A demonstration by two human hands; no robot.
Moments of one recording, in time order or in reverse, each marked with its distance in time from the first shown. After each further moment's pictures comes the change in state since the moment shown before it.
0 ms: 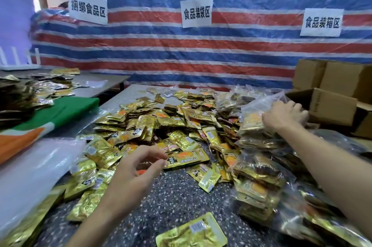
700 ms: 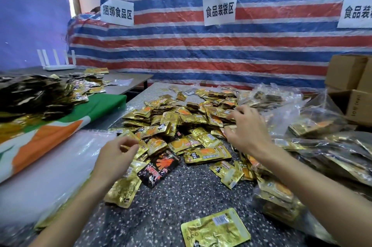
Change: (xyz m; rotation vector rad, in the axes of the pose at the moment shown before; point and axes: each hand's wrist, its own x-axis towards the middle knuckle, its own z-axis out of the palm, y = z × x) left_hand 0.022 -0.054 -0.086 0.427 0.301 -0.210; right_hand -0.116 -0.085 0.010 0.402 0.037 -0.678
